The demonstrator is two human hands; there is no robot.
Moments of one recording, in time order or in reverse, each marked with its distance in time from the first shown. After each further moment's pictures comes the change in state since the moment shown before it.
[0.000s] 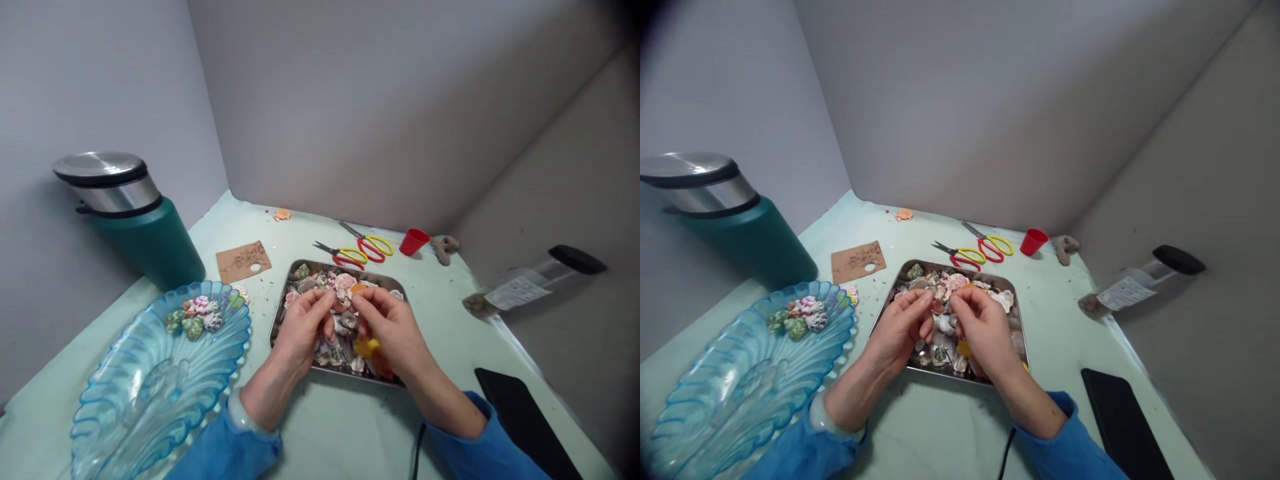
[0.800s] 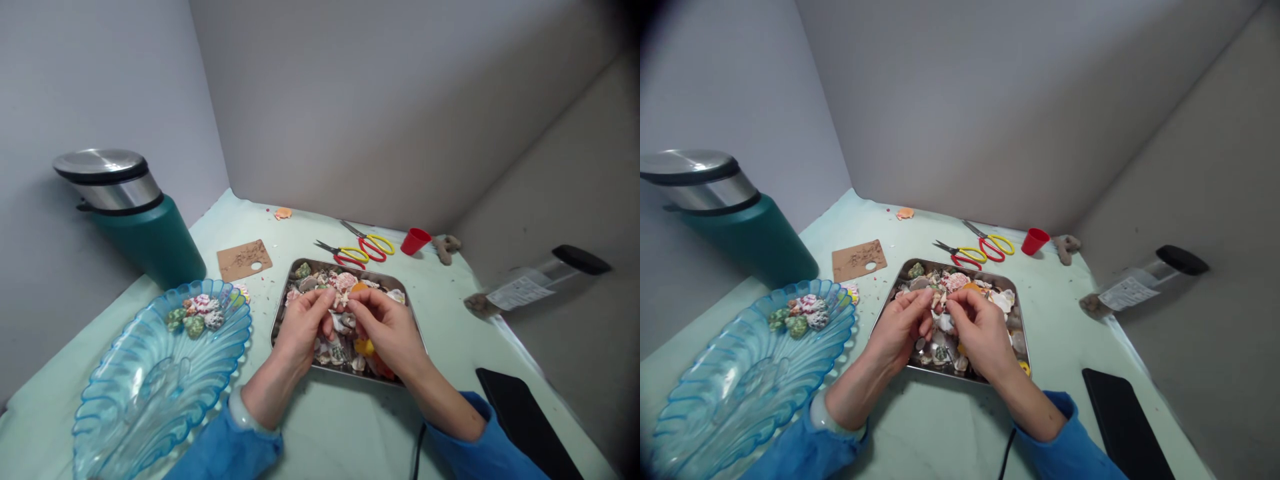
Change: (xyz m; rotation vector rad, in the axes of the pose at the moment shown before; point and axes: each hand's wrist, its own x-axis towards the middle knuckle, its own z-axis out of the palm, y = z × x) left_hand 0.003 -0.003 -0.002 0.065 0.017 -0.026; right_hand -0.001 0.012 -0.003 -0.183 -0.047 -0.088
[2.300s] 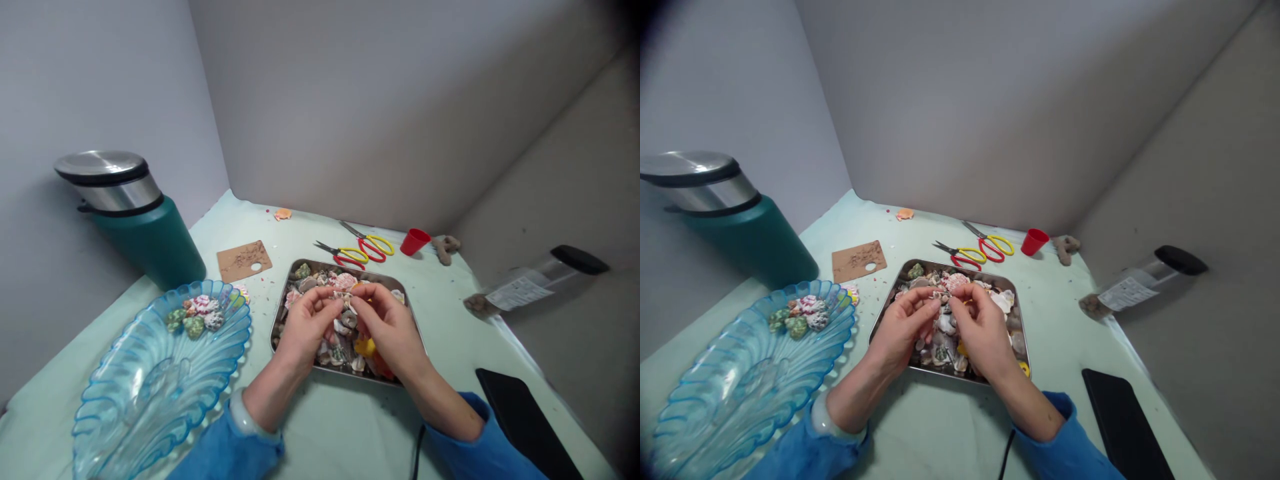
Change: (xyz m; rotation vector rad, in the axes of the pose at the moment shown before) left_hand -0.004 0.001 0.005 0.065 0.031 0.072; right_hand -0.001 -0.008 0.001 0.070 0.068 0.022
